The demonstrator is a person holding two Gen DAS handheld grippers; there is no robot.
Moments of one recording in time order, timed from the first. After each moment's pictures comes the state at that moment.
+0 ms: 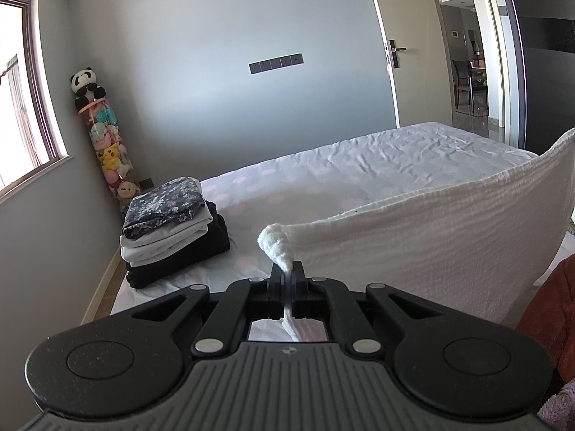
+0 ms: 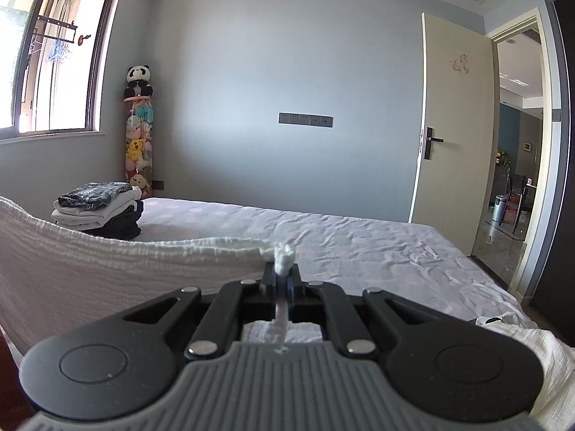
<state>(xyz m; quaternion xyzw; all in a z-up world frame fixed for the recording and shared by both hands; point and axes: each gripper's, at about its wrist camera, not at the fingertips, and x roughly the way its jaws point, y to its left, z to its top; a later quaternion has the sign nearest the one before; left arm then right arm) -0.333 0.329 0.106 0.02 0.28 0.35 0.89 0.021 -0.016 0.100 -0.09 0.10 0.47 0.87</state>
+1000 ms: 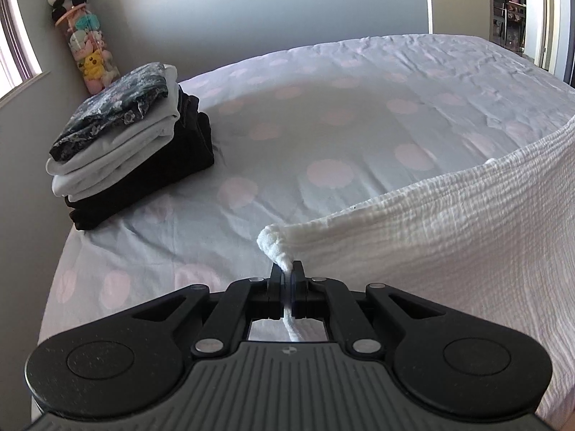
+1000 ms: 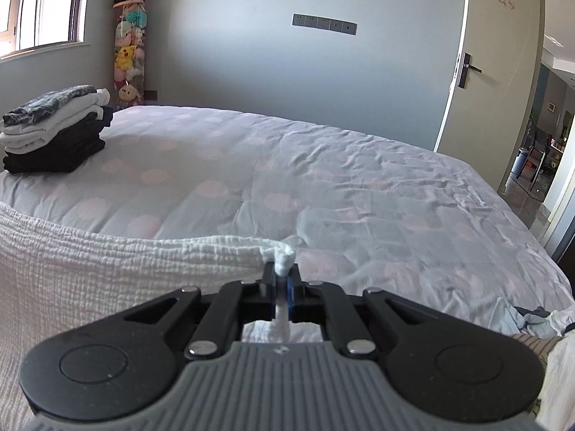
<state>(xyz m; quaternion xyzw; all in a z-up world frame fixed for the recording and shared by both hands) -0.192 0.517 -0.052 -0.06 0.42 0.36 0.83 0.168 0.220 -0.027 -0.19 0.22 0.46 0.84</state>
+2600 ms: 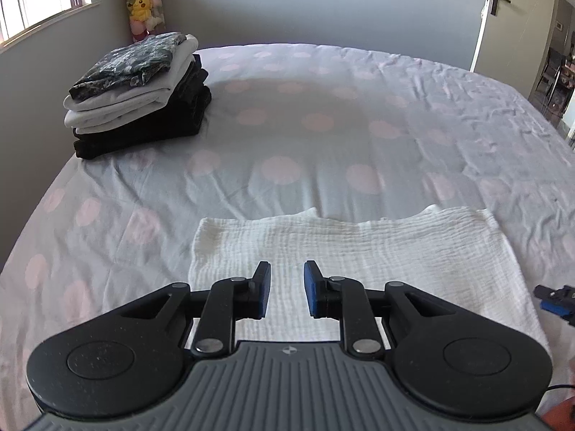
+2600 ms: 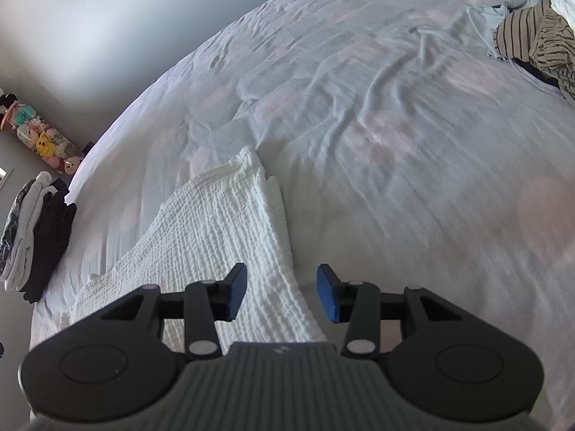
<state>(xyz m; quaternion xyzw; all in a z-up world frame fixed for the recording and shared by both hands) -0.142 0.396 0.014 -0.20 0.38 0.42 0.80 0.174 0.150 -0.127 0.09 0.48 0.35 0.79</state>
